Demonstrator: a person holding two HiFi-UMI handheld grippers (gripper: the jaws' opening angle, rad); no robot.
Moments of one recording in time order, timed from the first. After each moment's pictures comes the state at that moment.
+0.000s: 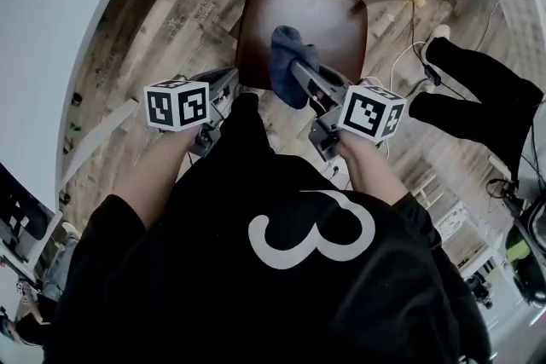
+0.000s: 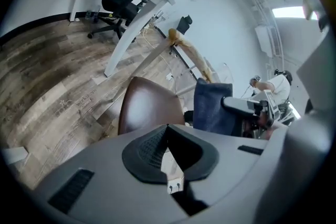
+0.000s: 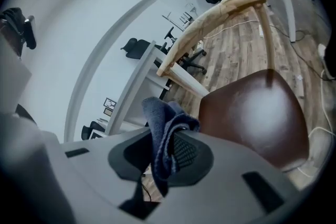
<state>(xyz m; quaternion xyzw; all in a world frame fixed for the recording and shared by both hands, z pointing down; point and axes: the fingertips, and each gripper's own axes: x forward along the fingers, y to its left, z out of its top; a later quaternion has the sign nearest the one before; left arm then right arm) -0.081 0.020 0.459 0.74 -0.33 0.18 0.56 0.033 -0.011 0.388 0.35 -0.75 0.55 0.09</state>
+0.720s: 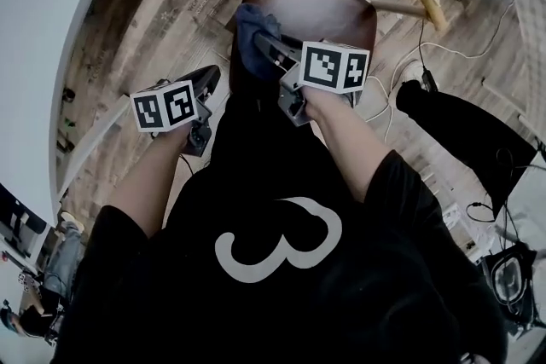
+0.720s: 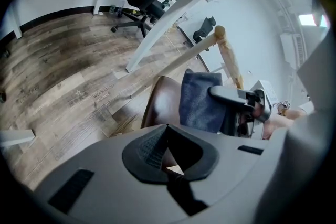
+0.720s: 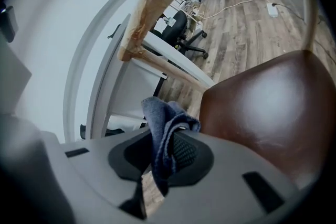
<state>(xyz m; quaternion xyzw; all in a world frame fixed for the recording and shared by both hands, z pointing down) -0.115 -0.007 0.527 0.65 -0.40 0.19 0.61 -0.028 -0.087 0.489 0.30 -0.73 0.61 0.13</state>
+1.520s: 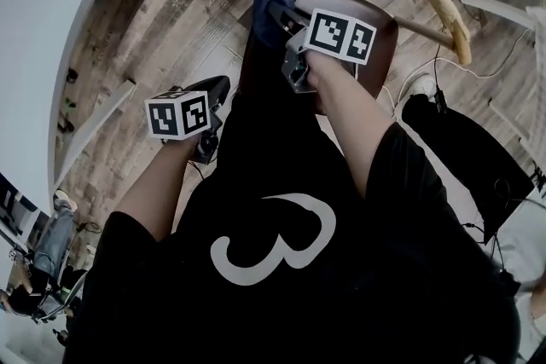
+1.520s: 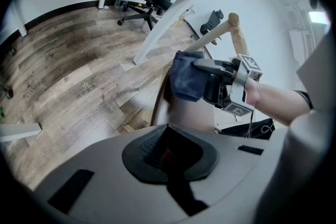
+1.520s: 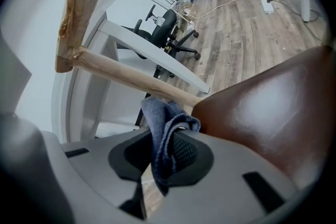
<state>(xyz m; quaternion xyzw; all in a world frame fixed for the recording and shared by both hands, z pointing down) -0.114 0.017 0.555 0.63 -0.40 0.23 0.62 -0.034 -0.155 0.554 0.33 -0.71 0.61 0.13</state>
